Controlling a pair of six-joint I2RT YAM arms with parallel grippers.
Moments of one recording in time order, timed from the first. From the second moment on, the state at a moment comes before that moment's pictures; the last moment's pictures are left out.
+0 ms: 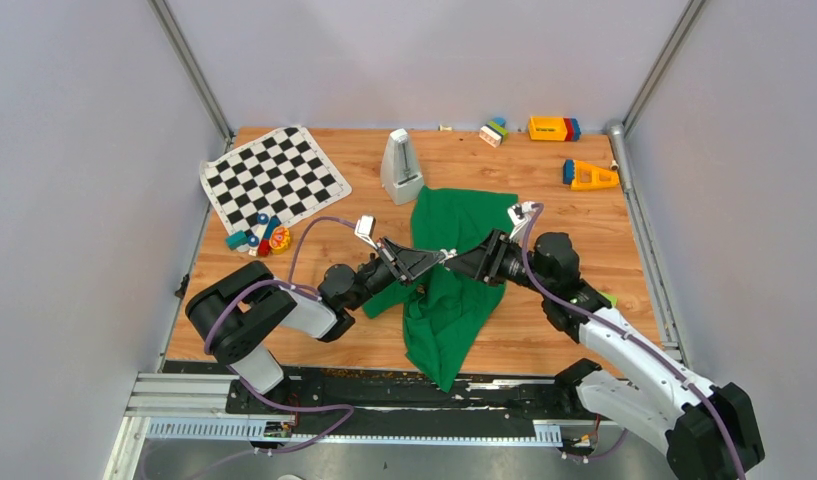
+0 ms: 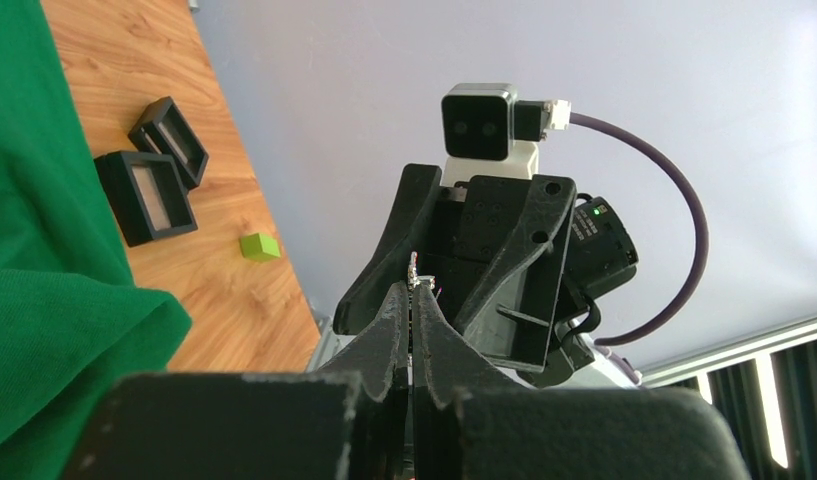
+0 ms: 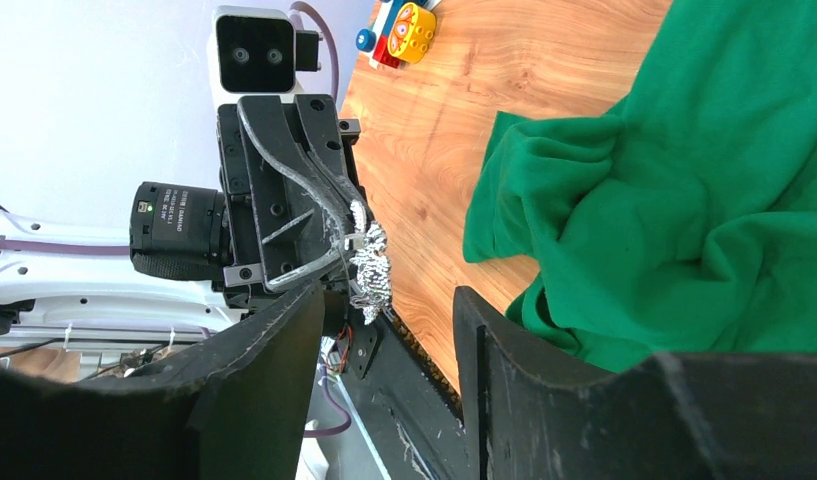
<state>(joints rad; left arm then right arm) -0.84 1.62 0.38 1.50 0.12 -1.35 0.51 0.90 0.50 0.18 -0.46 0.90</state>
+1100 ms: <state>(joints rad) -0.86 1.61 0.38 1.44 0.10 -1.25 0.52 0.95 0.53 0.13 -0.40 0.96</state>
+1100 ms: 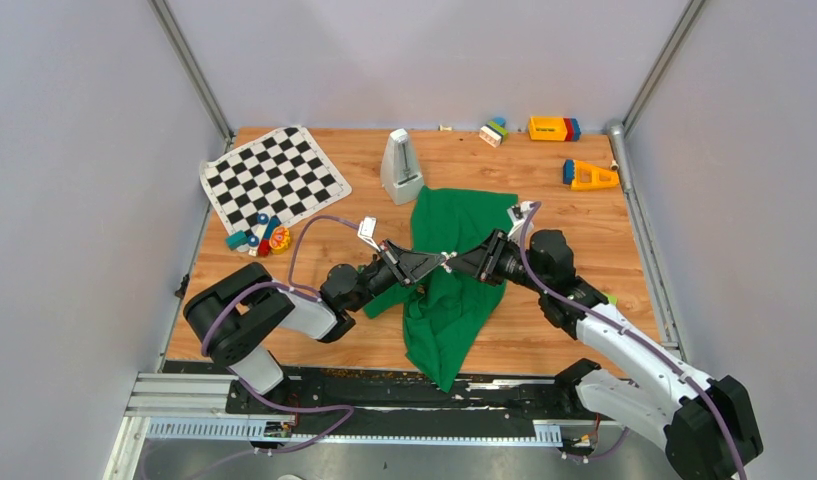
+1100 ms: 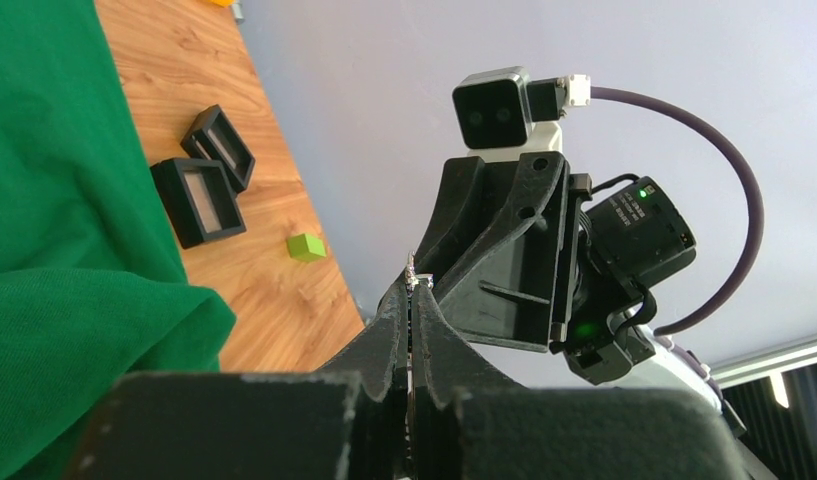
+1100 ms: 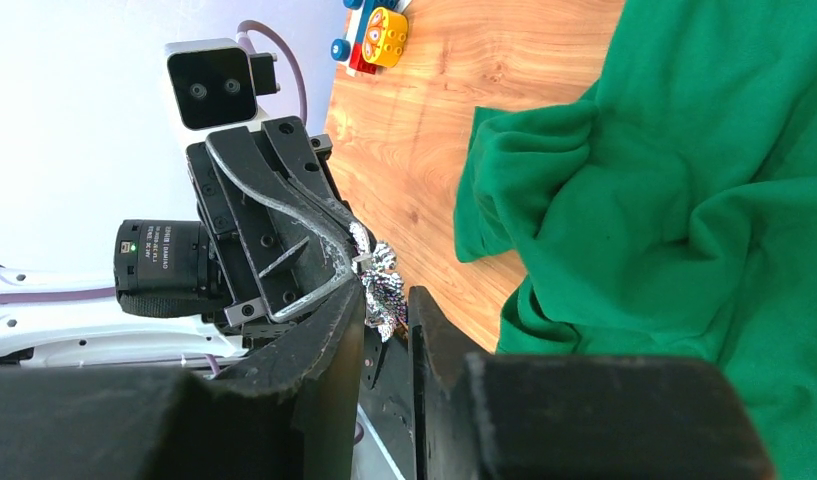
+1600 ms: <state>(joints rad) -0.85 1.60 0.40 1.41 0.12 -1.21 0.51 0.94 0.53 0.12 -0.40 0.97</state>
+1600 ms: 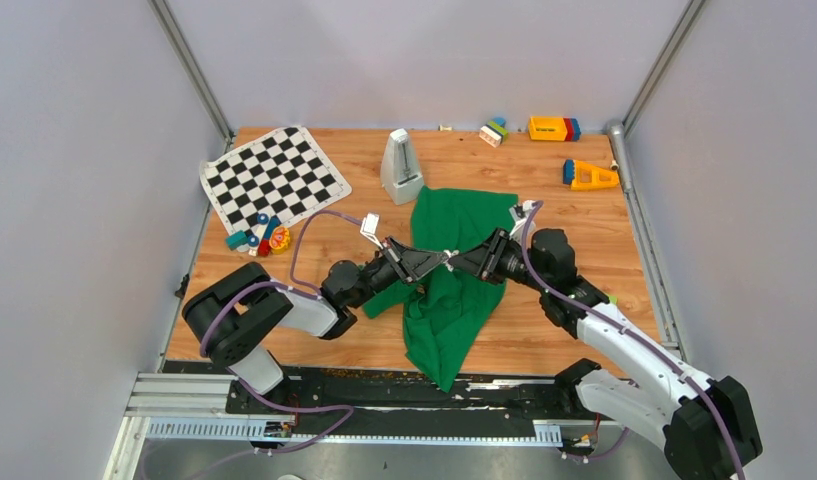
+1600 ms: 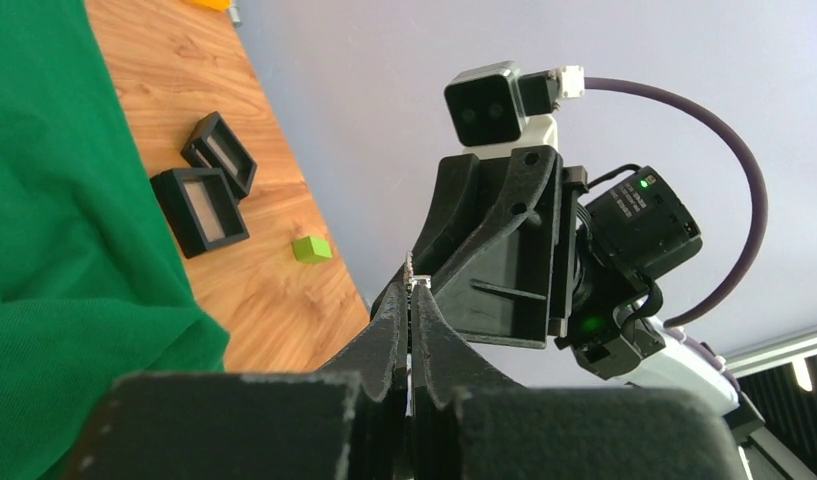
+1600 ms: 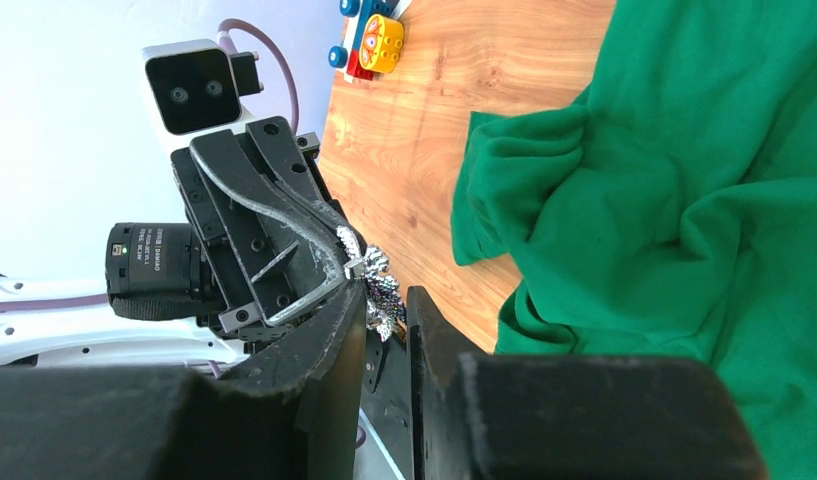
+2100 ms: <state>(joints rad) -0.85 1.60 0.44 1.40 0.17 -1.20 0.48 0.91 0.52 0.13 -0.44 0.98</state>
